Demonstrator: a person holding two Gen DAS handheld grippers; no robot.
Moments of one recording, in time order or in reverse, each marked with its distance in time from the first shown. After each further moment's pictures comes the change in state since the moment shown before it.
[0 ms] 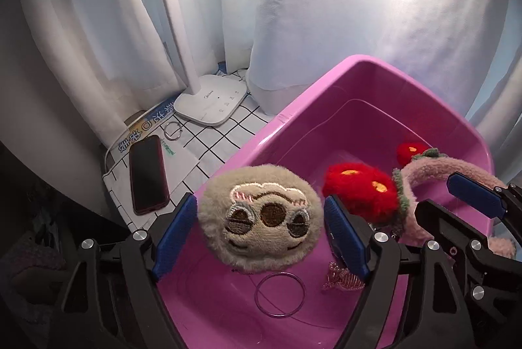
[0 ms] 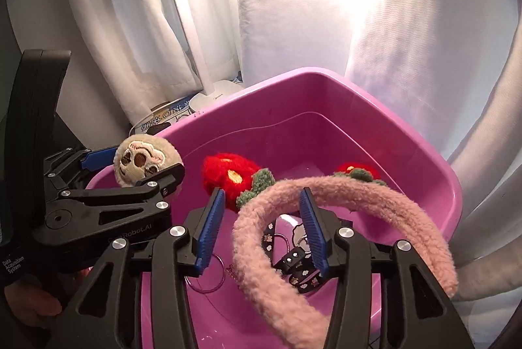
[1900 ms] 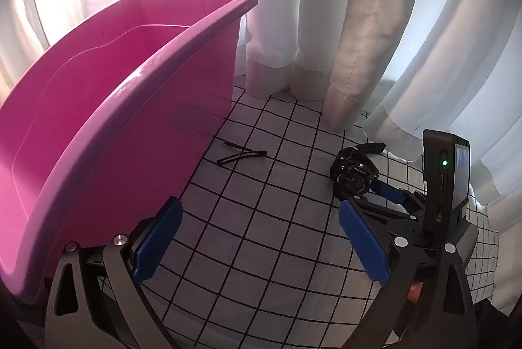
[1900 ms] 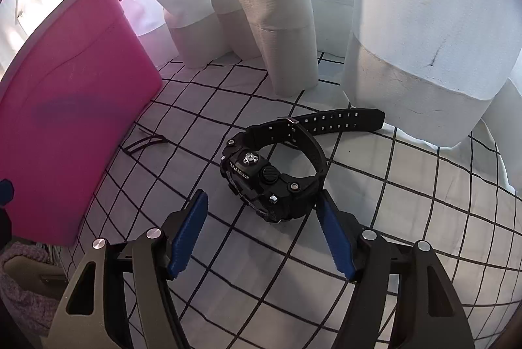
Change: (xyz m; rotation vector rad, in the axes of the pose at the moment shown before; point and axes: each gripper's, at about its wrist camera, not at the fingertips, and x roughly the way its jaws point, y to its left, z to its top) left arm -0.040 -0.206 -0.160 0.237 0.020 -0.288; right arm -0.017 -0.208 -0.291 0.514 0.052 -0.209
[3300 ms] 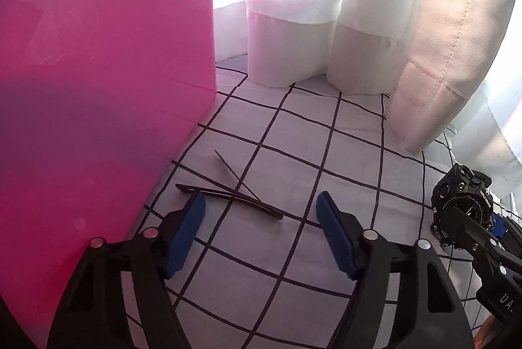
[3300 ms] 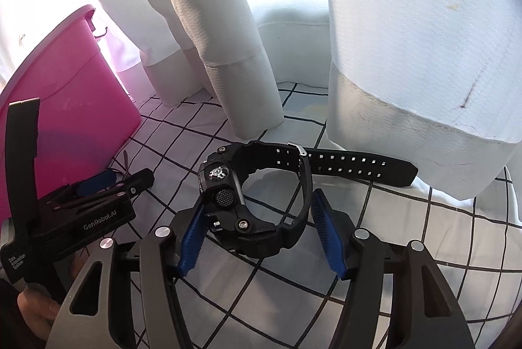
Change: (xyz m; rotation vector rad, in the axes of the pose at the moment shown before) left arm 0.156 -0.016 0.020 -0.005 -0.030 0.086; right arm 0.011 -0.046 0.014 -0.004 -0.147 0.045
